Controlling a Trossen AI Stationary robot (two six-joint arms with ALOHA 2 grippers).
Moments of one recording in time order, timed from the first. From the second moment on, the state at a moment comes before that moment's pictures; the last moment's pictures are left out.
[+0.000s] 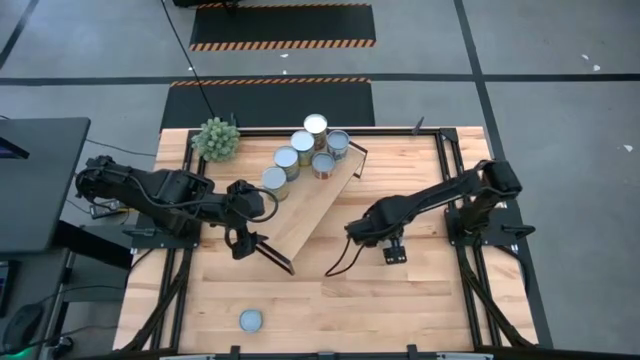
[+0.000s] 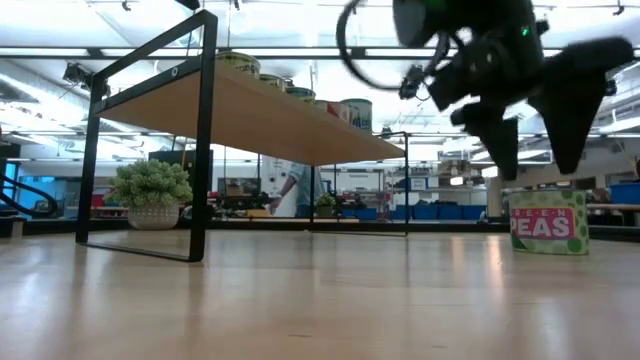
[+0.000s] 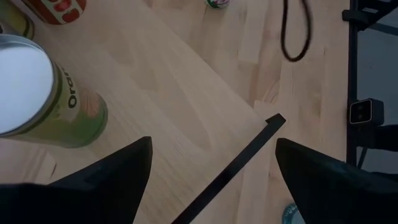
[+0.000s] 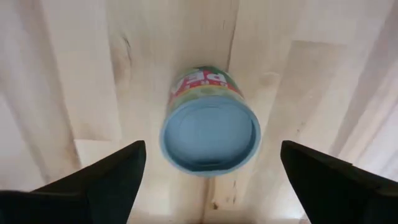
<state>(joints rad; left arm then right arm) -0.30 1.26 1.42 -1.08 -0.23 -0.48 0.20 1.74 1.26 -1.26 0.01 0.15</state>
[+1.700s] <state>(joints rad) -0.30 1.26 1.42 -1.09 -0.20 -0.49 0.20 1.32 0.67 -0.88 0.50 0.66</state>
